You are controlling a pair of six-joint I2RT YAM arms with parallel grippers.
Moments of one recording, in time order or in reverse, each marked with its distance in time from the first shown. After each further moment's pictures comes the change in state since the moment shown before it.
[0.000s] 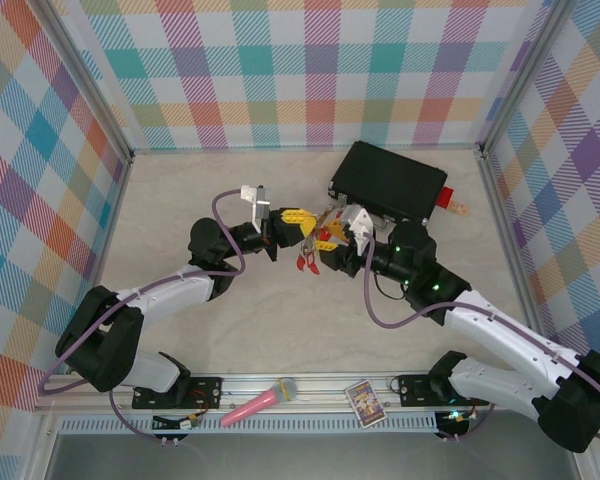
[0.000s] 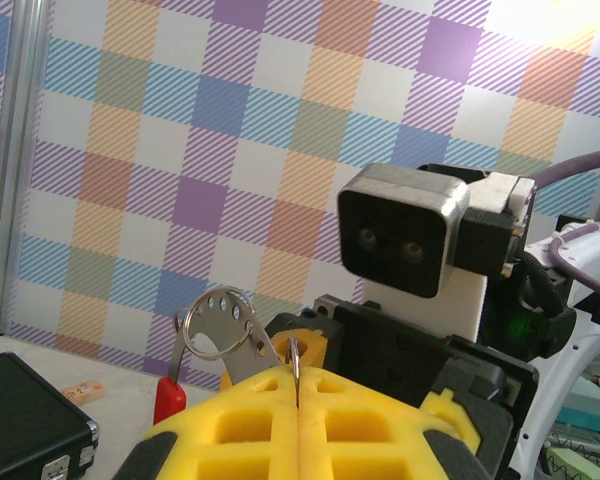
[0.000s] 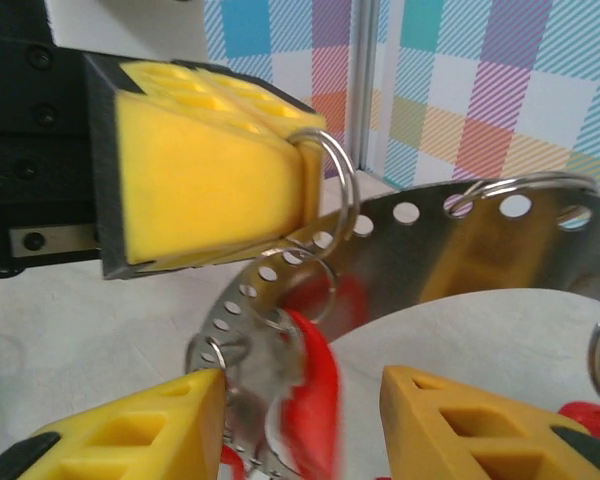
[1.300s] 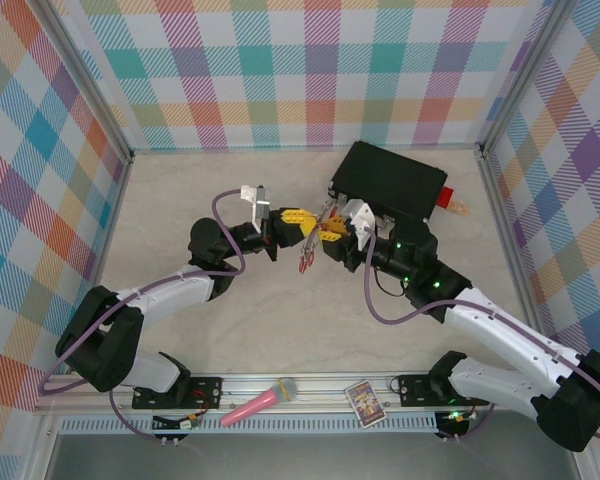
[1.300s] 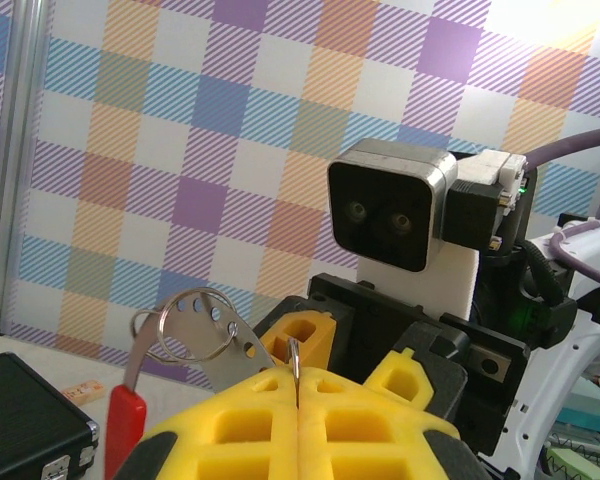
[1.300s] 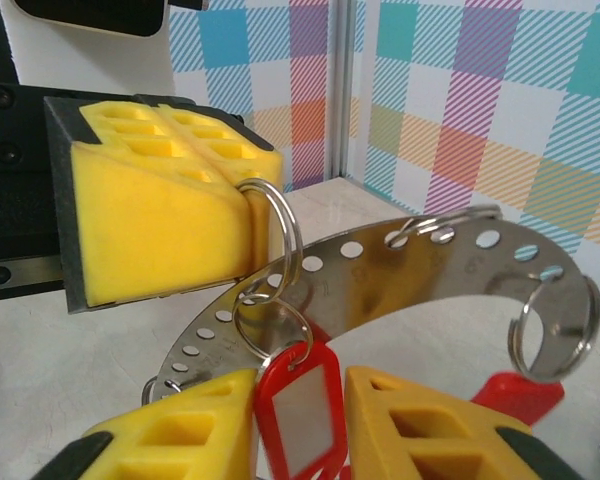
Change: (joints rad) left arm 0.002 0.000 0.000 0.000 0.000 0.000; right arm -0.006 0.019 0.030 -0.004 0.043 0.006
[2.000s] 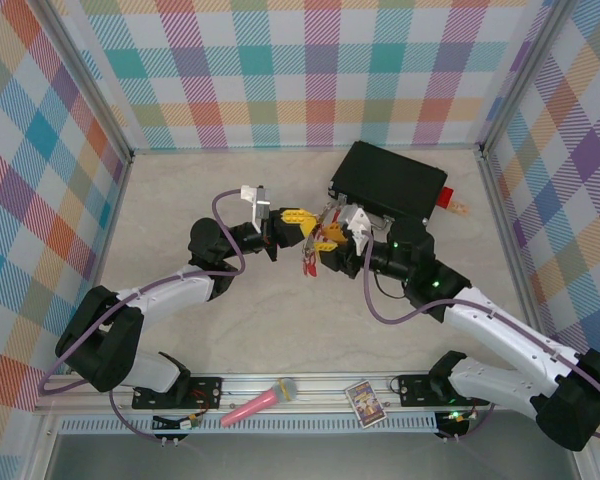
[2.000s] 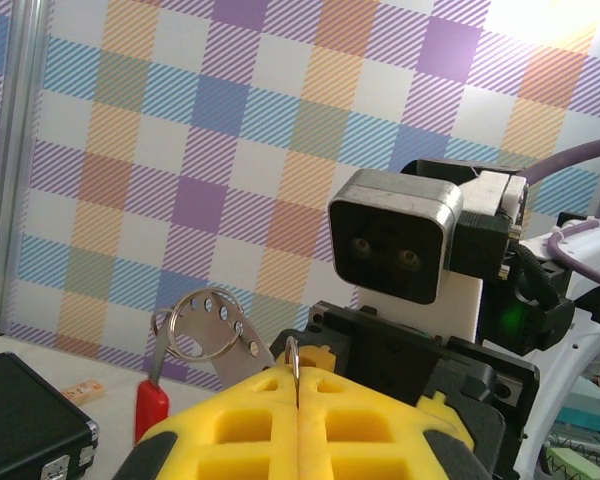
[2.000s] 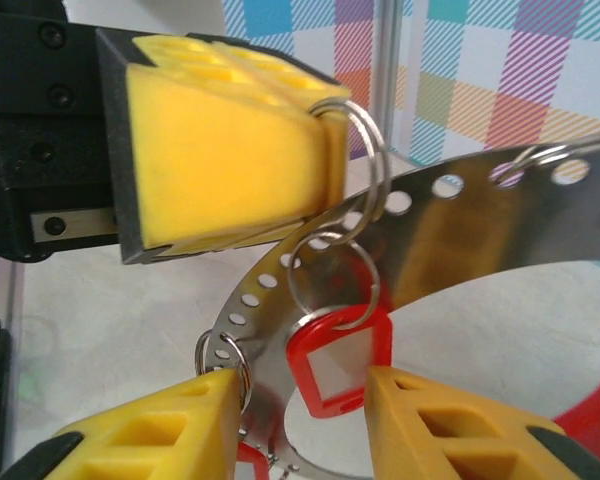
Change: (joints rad) left arm 0.000 0.000 0.000 0.000 0.001 0.000; right arm -0.005 0.003 0.000 -0.051 -0.083 0.007
